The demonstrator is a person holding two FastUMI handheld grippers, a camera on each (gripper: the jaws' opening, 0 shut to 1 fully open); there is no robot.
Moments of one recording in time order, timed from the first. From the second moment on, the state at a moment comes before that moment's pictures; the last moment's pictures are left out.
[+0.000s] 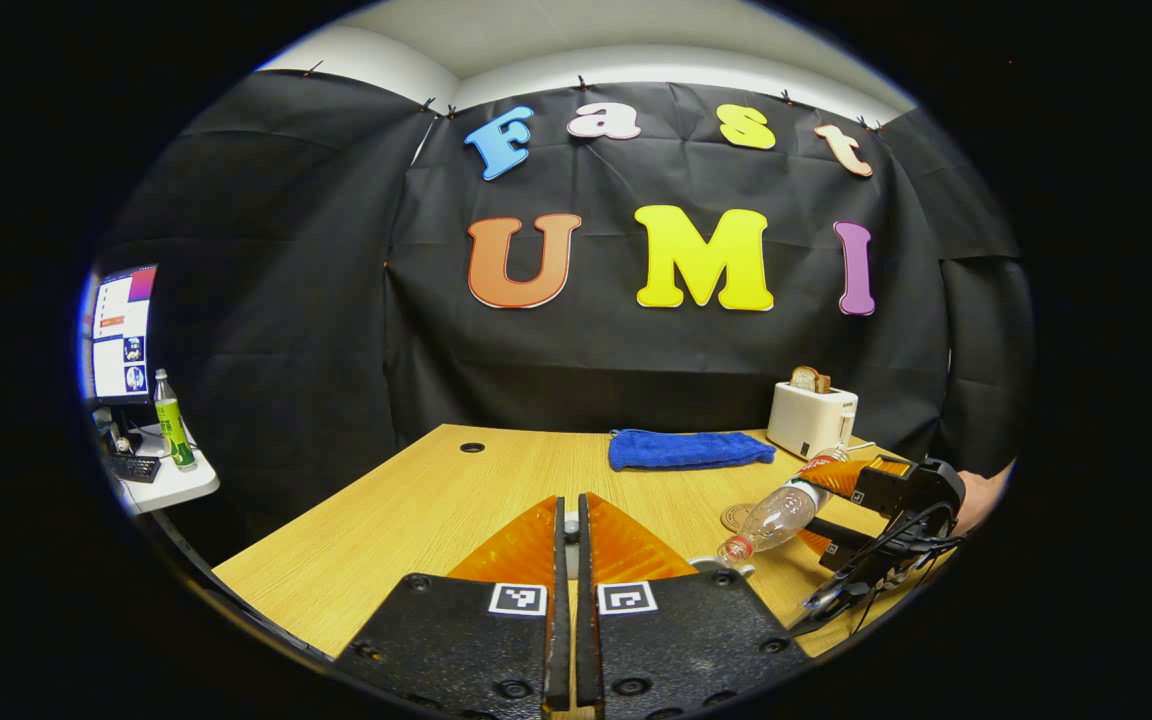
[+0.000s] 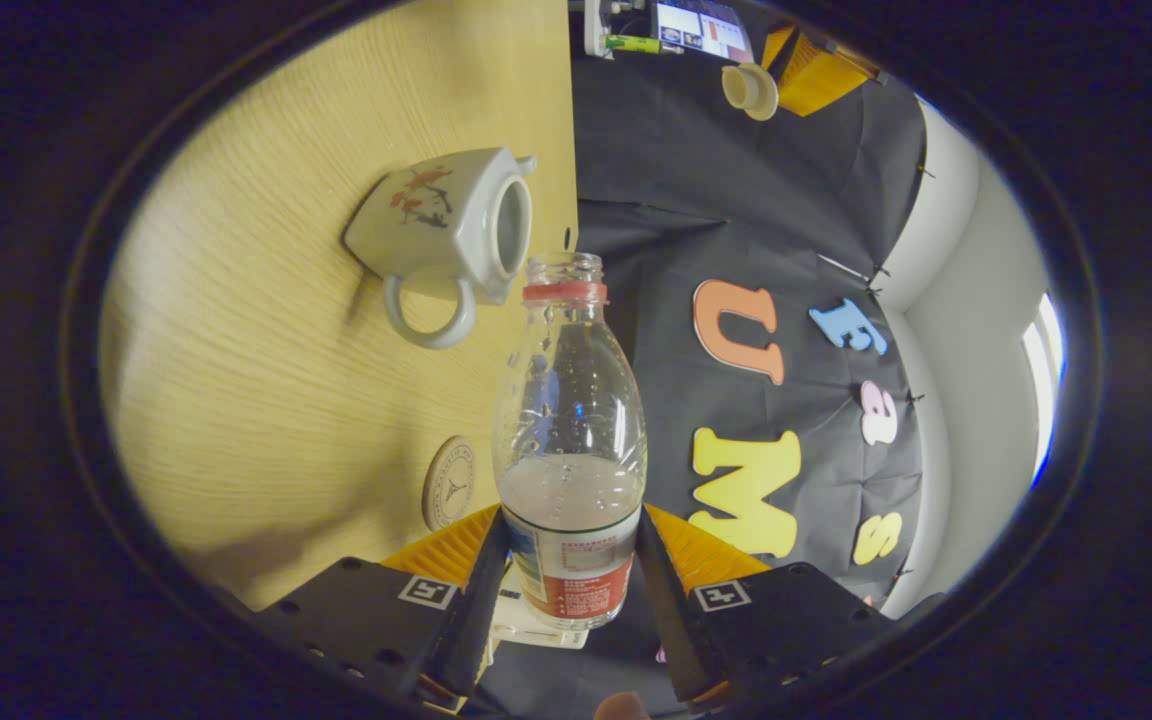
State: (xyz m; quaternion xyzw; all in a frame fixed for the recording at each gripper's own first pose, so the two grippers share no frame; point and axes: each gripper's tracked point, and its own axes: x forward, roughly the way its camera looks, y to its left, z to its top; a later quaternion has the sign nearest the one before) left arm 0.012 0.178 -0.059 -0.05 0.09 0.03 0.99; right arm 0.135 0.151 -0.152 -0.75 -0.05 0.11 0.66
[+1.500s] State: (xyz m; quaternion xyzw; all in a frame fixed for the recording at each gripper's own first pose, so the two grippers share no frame) left arm 0.009 0.184 -0.061 -0.05 0.09 0.03 0.99; right arm 0.139 0.172 -0.114 -0.85 -0.16 0.08 0.50
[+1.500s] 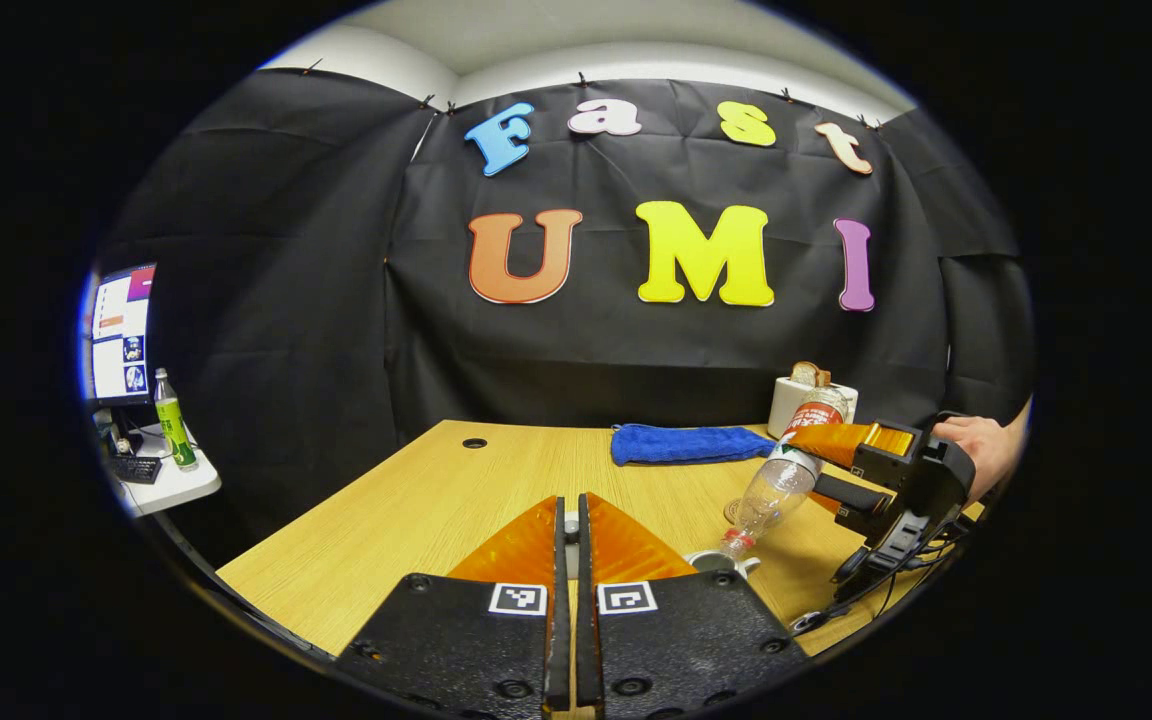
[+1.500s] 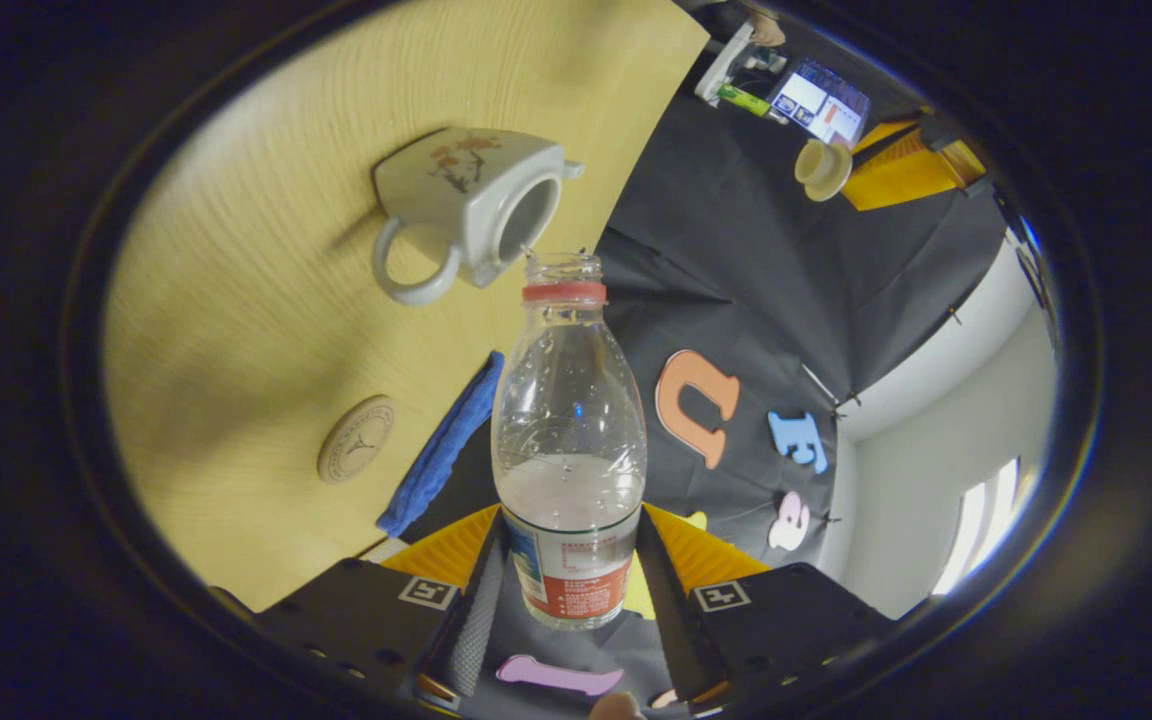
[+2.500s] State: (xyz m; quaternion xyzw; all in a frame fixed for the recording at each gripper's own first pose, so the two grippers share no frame) left arm 0.010 0.174 -0.054 -0.06 0.08 0.02 0.99; right arm 0.128 0.151 -0.153 -0.65 -0.02 0.14 0.75
